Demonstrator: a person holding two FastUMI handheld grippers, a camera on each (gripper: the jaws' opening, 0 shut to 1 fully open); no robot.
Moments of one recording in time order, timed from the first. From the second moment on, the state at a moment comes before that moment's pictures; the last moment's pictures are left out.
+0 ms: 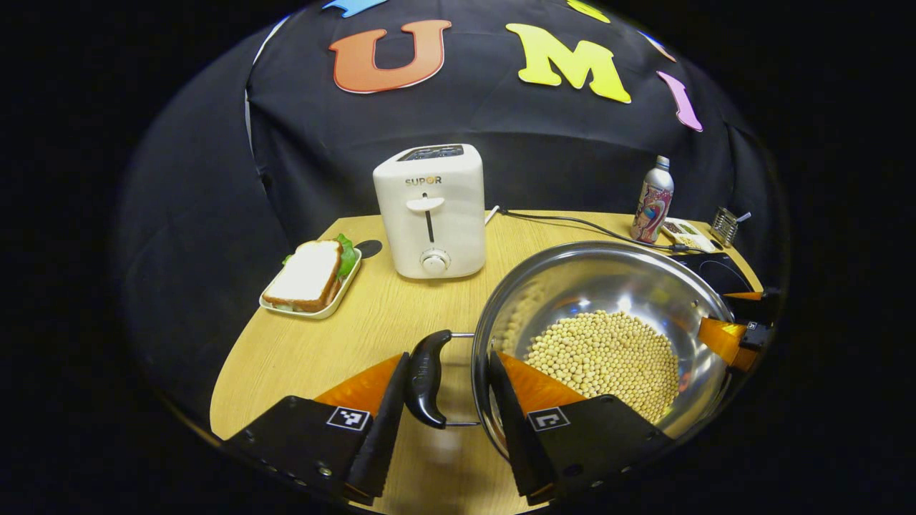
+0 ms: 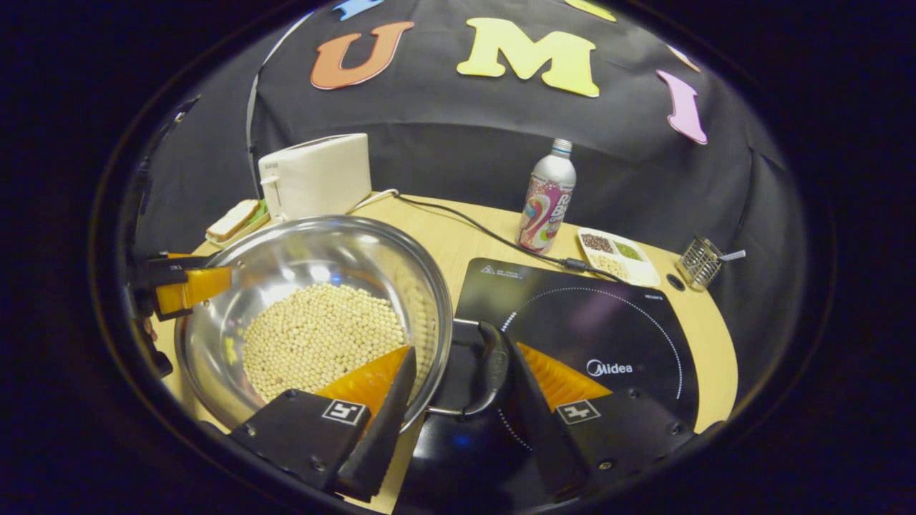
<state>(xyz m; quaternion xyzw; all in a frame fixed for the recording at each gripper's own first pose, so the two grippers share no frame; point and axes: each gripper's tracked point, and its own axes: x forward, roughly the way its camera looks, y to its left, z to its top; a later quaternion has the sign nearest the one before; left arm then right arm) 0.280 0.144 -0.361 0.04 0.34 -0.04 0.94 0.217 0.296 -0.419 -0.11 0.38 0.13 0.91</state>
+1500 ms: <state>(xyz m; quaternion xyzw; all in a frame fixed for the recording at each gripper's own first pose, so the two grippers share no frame) 0.208 0.109 -0.185 0.03 0.29 0.01 0.96 0.205 0.240 -0.245 -0.05 0.33 0.17 0.93</state>
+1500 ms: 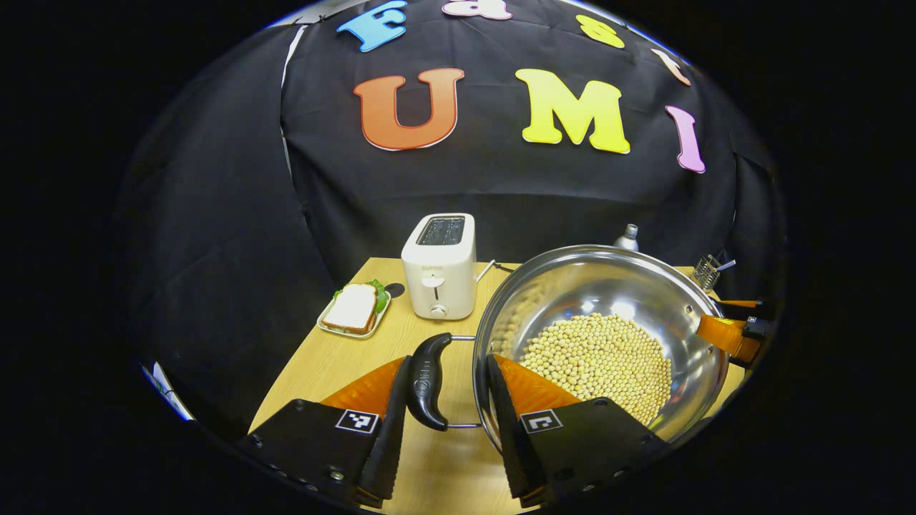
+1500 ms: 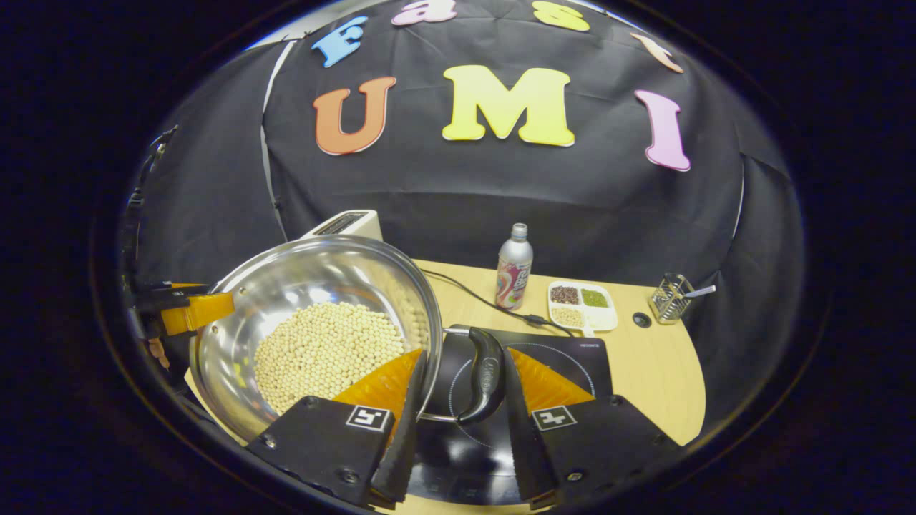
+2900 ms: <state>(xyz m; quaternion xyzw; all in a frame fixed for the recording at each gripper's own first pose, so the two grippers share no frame) 0.266 -0.117 -0.256 0.03 0.32 -0.09 0.94 0.277 0.033 -0.308 -0.01 0.37 0.07 0.92</state>
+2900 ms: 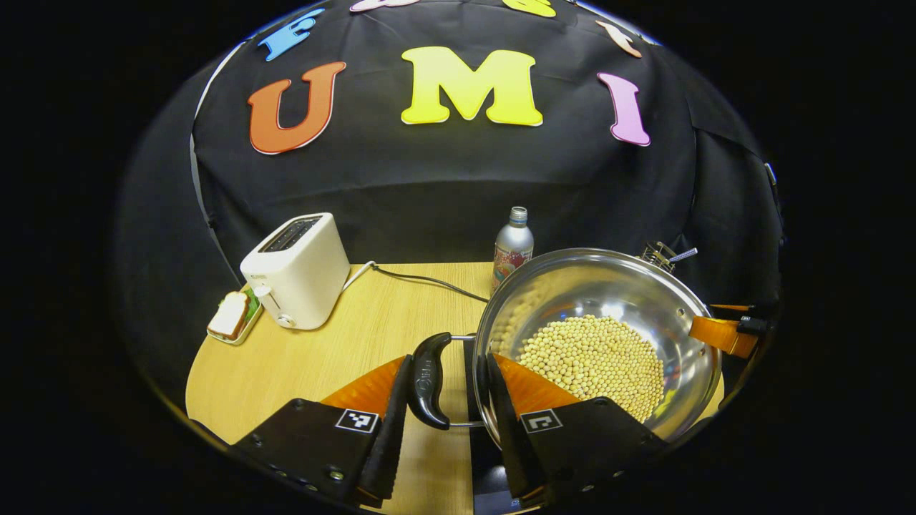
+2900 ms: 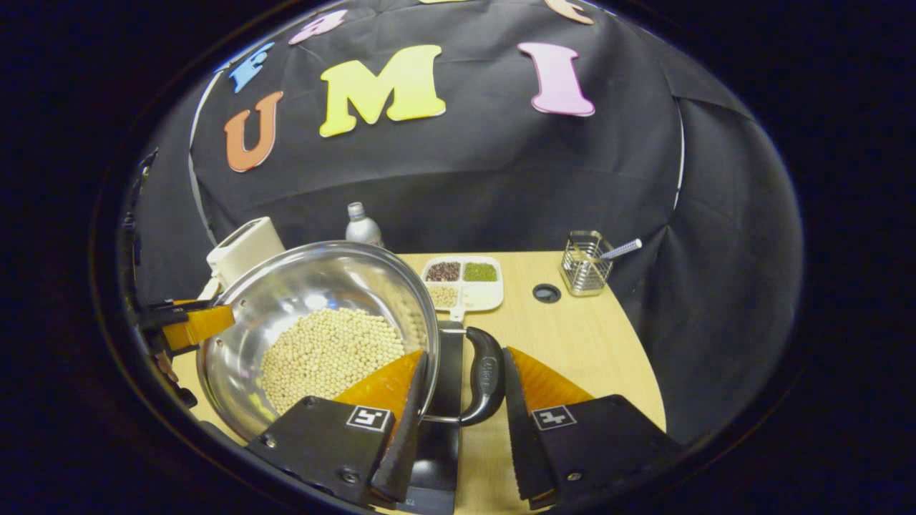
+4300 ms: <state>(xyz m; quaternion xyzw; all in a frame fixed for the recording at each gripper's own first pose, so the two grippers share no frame) 0.272 -0.112 -0.278 0.04 0.25 -0.07 0.96 0.289 0.020 -0.328 -0.01 0.30 0.03 0.95</state>
